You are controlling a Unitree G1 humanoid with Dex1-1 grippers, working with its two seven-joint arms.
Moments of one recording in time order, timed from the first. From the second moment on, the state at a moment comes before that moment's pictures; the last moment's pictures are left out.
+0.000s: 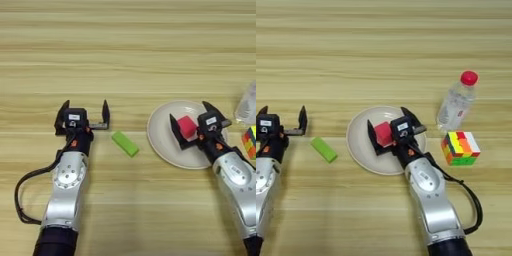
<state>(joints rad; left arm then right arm) -0.03 0.01 0.01 0.16 0.00 -0.21 0.02 -0.01 -0.11 0.13 0.02 -0.02 -0.05 0.21</state>
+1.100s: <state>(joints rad) -0.03 0.01 0.02 0.17 0.00 -0.21 0.02 -0.01 -0.11 0.14 0.14 -0.02 -0.05 0.23</state>
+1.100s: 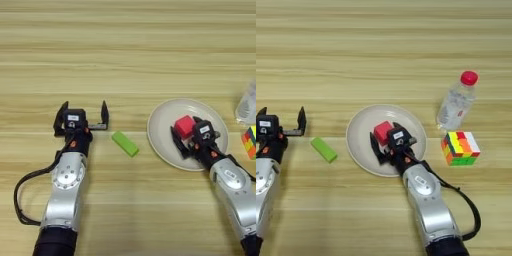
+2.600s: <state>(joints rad) -0.04 0.01 0.03 0.21 0.00 -0.24 0.02 0.17 -0.23 -0.23 -0.22 0.09 0.02 0.17</state>
